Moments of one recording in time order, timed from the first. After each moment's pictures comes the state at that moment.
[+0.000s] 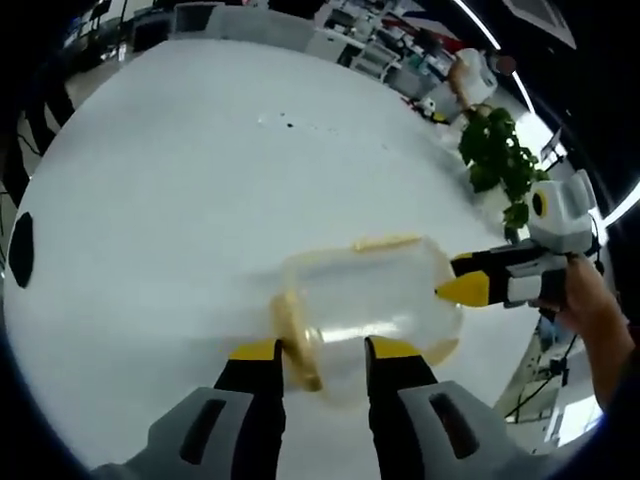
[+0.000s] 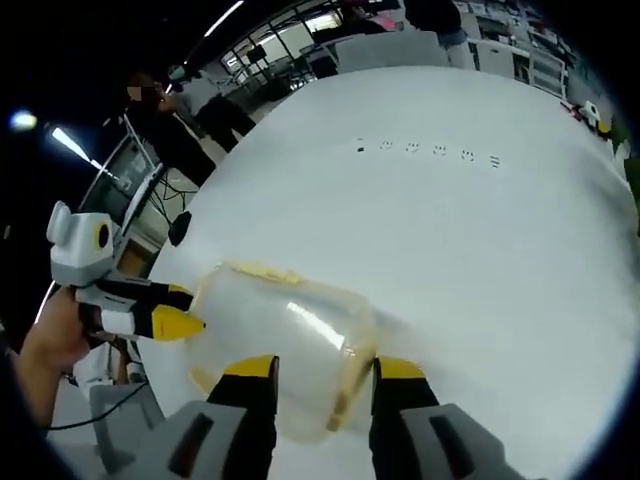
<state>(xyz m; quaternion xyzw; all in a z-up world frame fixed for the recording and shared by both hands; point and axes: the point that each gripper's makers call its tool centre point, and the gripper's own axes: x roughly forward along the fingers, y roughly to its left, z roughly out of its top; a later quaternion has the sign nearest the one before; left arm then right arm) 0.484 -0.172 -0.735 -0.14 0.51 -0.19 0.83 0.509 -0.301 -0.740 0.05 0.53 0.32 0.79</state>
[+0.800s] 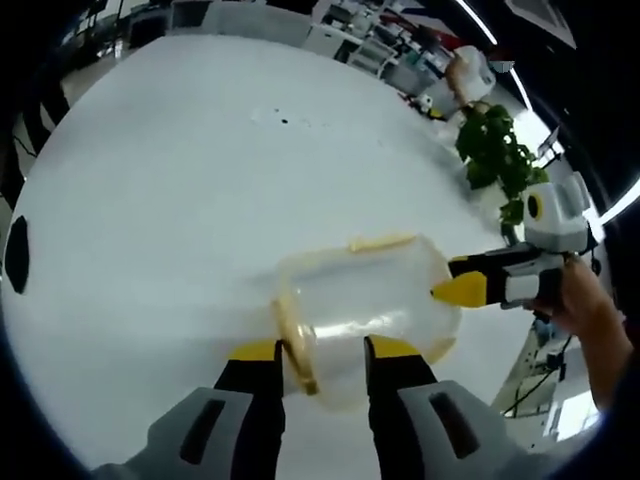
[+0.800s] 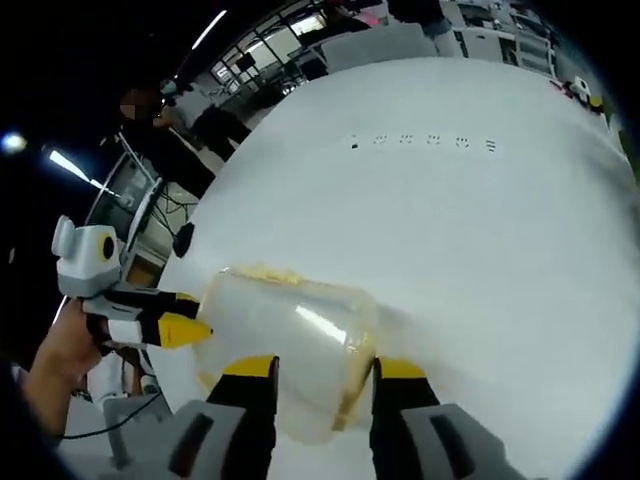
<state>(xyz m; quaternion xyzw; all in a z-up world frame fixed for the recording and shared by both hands) 0.487 -0.176 -0.734 -0.12 0.51 -0.21 0.82 0.504 -0.299 -0.744 0.09 0.54 0.32 0.77</state>
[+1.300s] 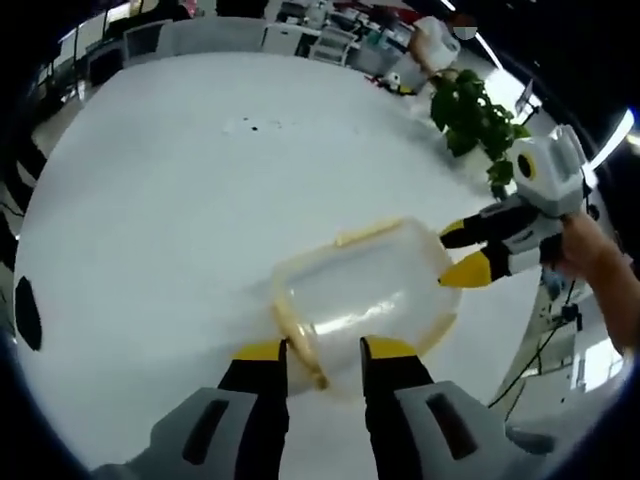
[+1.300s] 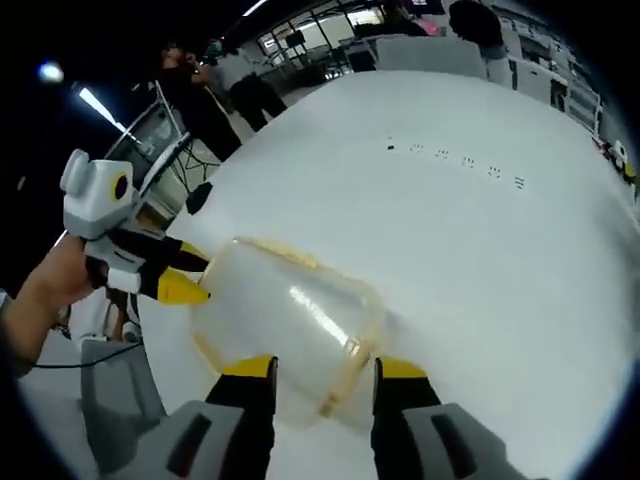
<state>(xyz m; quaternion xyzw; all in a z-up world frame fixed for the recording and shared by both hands) 0.483 -0.173 -0.726 -0.07 0.52 -0.25 0.82 0.499 -0.308 -0.736 -0.04 0.52 0.38 0.76</state>
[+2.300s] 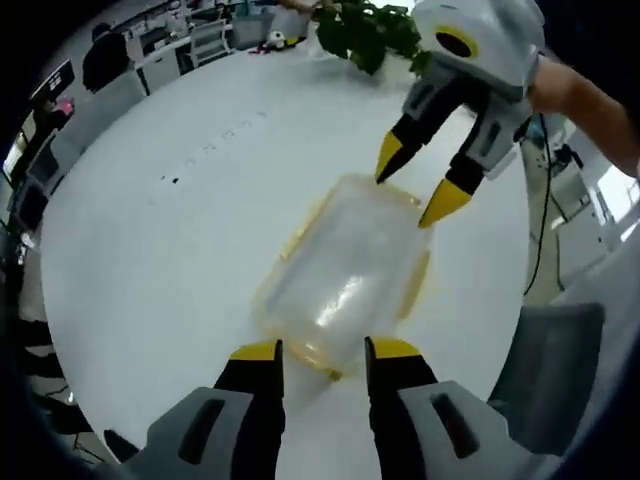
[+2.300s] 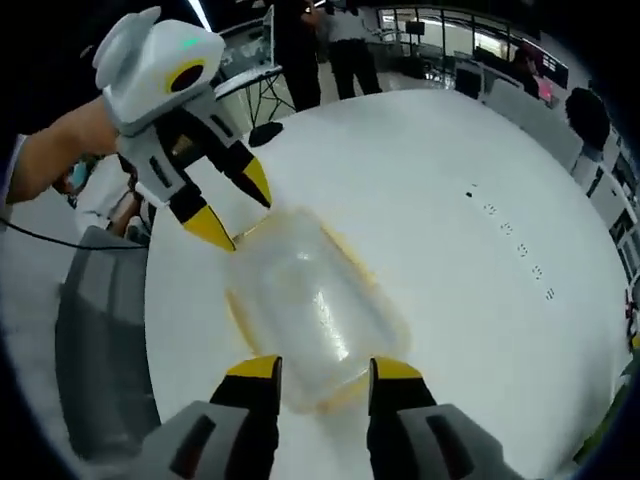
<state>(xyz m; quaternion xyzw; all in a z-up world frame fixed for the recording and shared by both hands) 0.484 -0.183 -0.712 0.20 0.50 -0.40 0.74 0.489 -0.290 -0.715 -0.22 0.46 0.51 0.69</state>
